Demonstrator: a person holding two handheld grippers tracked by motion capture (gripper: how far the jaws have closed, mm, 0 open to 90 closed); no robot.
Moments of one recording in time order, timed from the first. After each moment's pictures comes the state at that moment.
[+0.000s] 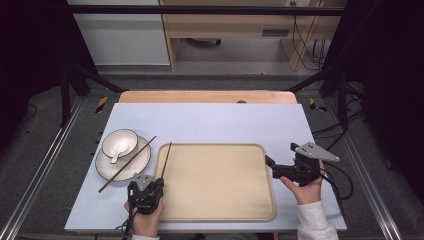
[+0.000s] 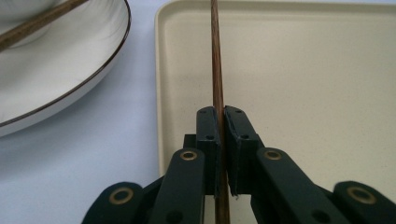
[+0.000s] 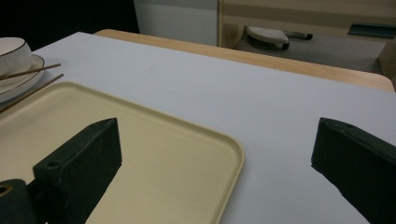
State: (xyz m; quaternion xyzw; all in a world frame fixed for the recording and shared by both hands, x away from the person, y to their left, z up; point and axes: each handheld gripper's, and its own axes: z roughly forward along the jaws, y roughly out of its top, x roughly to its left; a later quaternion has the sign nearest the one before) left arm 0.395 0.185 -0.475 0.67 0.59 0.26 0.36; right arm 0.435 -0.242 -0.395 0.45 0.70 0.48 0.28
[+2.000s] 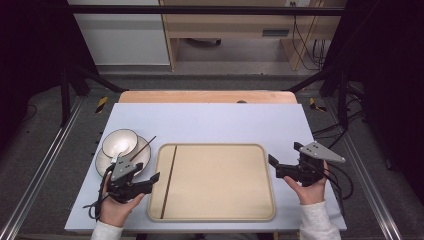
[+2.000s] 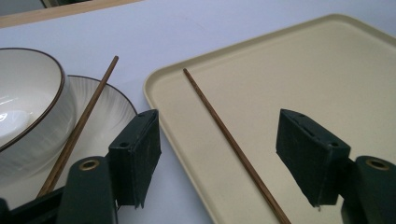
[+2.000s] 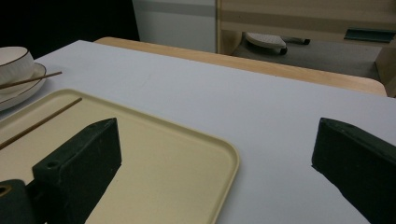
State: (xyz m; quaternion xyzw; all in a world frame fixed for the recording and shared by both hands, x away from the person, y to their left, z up) left arm 0.409 0.246 -0.422 0.76 0.43 0.22 0.43; right arm 0.432 -0.248 -0.390 0.45 0.69 0.49 0.28
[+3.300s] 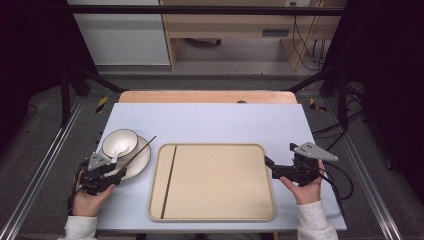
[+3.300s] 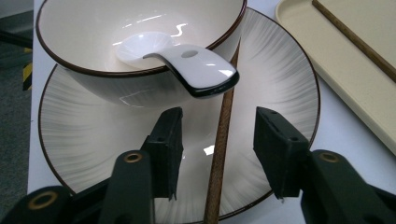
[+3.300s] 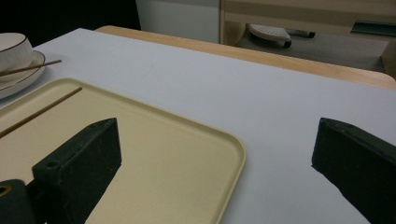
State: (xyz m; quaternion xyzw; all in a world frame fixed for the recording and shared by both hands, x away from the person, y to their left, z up) left arm 0.444 0.328 -0.451 0.77 0.49 0.24 0.33; right arm 0.436 -0.240 -0.396 0.45 0.70 0.48 0.27
